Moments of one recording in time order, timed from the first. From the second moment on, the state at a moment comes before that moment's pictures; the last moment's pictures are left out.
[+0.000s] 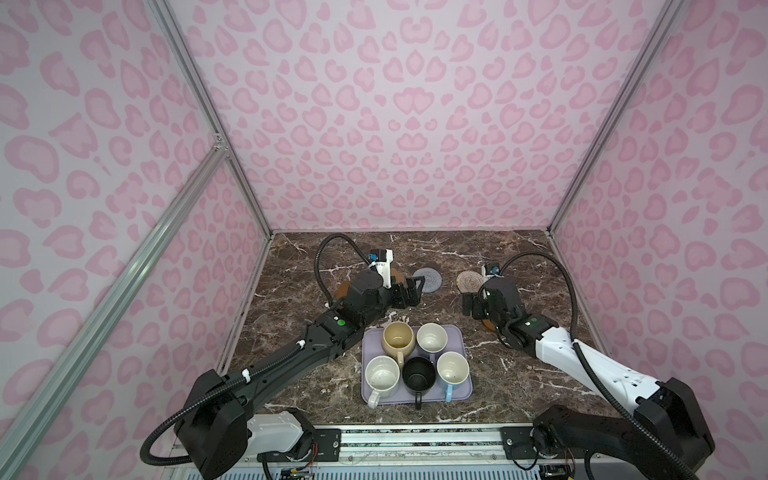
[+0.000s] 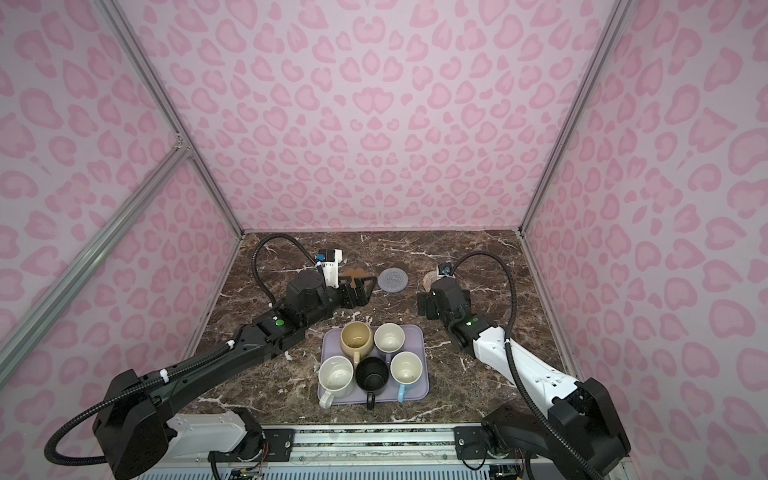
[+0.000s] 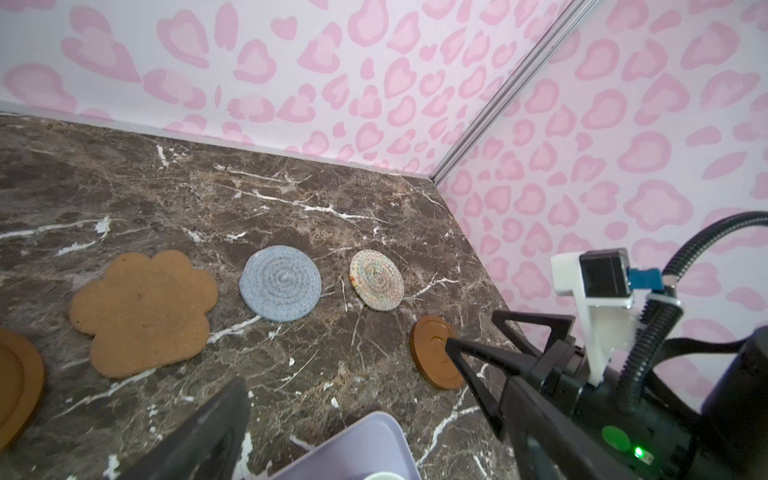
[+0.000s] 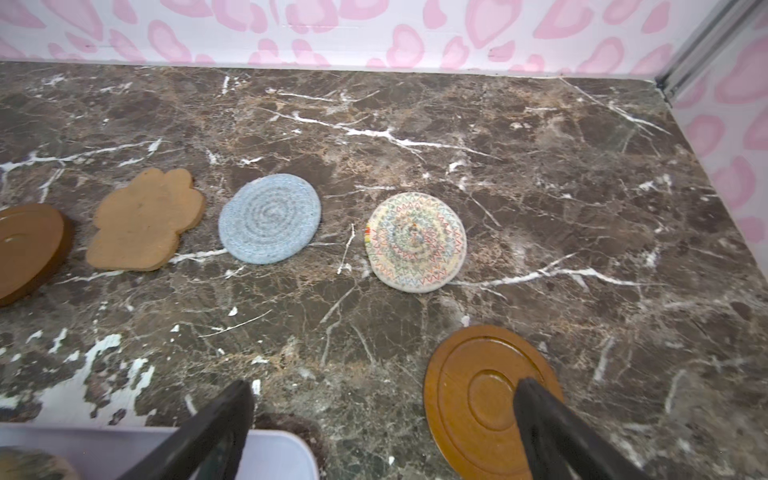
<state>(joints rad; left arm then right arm) -0.72 1.32 0.92 0.10 -0.03 -0.57 0.49 1.22 0.74 -0.19 0.35 0.30</state>
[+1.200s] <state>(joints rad) -0.78 1.89 1.42 -0.09 -0.06 -0.58 0.15 1.83 1.07 -0.12 0.04 0.37</state>
